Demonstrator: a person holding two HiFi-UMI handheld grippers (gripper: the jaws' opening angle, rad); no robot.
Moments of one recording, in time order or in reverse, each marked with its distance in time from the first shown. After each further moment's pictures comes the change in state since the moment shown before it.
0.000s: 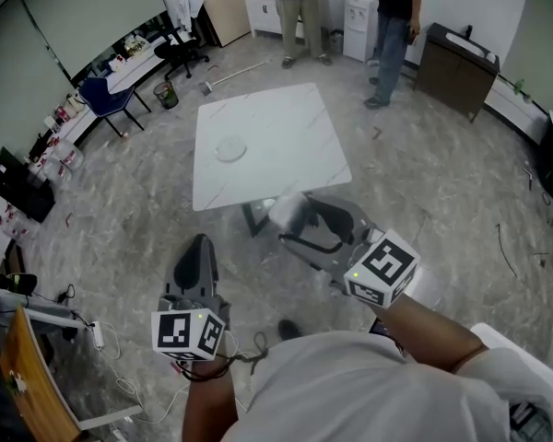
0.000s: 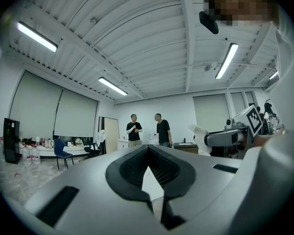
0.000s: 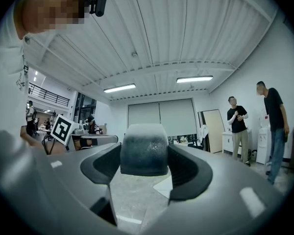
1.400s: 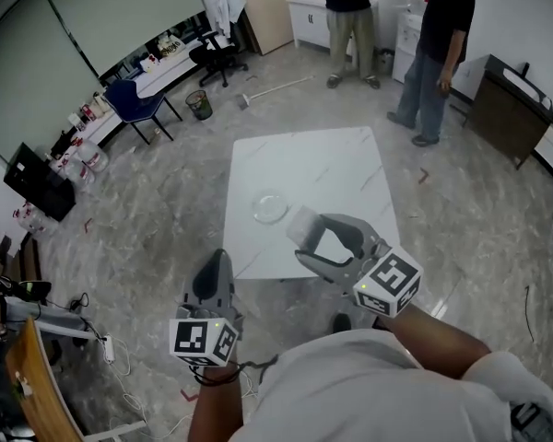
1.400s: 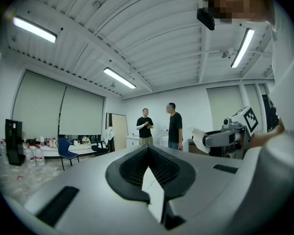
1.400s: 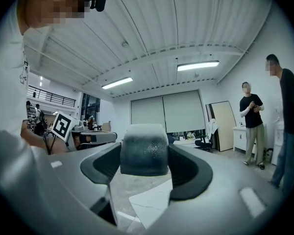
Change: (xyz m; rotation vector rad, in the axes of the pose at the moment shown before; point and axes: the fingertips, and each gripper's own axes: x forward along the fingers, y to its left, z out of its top) left arm 0.293 0.172 -0.031 0.000 0.037 0.087; right arm 0.246 -0.263 -0.026 0.018 0.047 0.115
